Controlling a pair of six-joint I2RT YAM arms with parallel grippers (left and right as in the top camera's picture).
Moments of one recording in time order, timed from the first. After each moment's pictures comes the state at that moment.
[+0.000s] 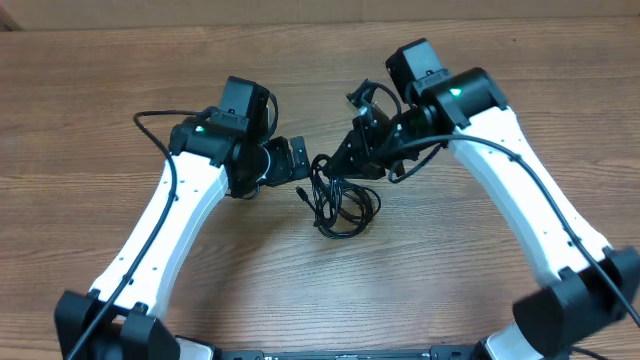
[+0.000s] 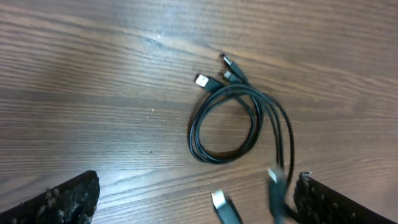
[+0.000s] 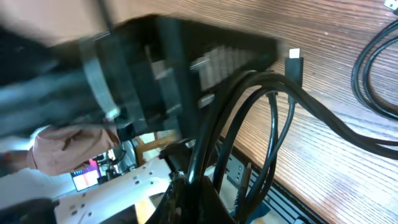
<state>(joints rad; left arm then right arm) -0.31 1.59 1.35 -1.02 0.26 -0.54 0.43 1.73 1.72 -1.26 -0.90 0.39</state>
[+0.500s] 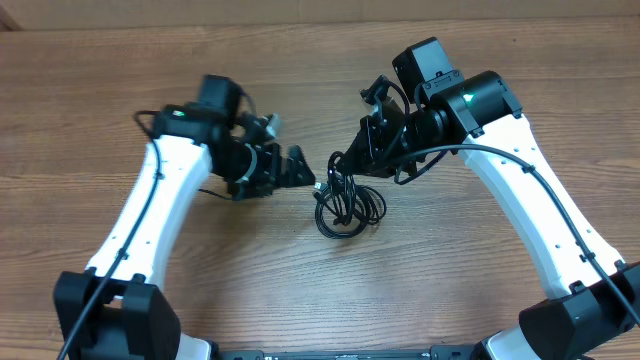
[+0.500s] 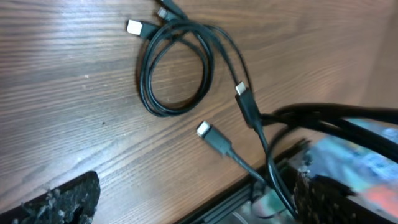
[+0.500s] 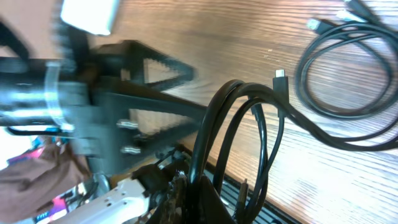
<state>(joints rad) -0.17 1.65 1.39 -1.19 0.65 -0.19 0.43 1.70 1.72 -1.26 -0.70 0.46</state>
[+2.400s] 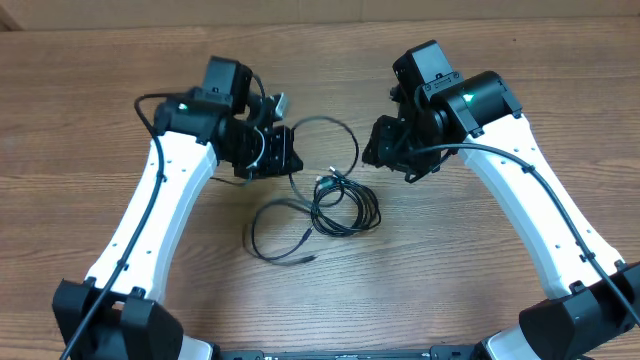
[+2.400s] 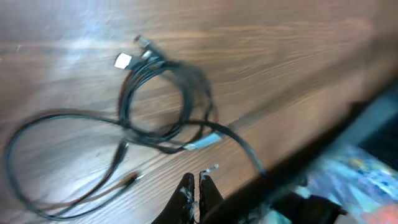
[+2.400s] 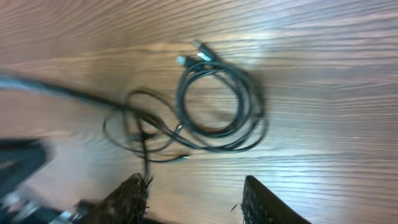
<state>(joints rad) -0.24 1.63 1.51 -1.13 0.58 -0.27 0.43 1.70 1.72 -1.31 -0.26 0.57</state>
